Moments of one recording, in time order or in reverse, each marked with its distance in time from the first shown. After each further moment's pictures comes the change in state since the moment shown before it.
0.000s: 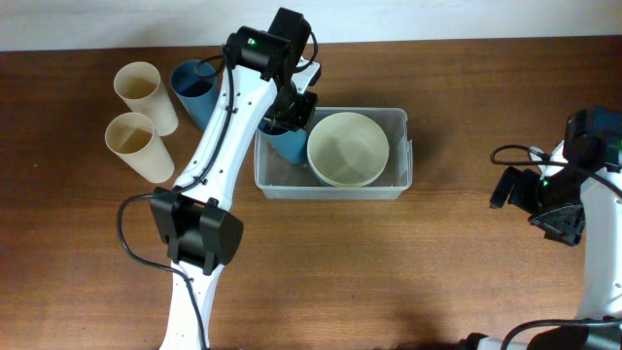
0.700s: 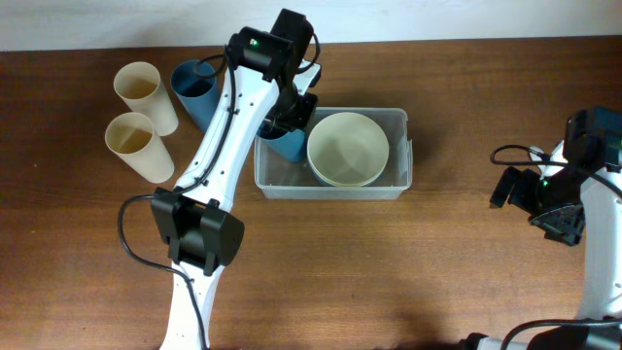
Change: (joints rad) left arm -0.008 0.000 0.000 -0.014 -0.039 0.000; right arm 0.000 0.000 0.000 0.000 0.000 0.000
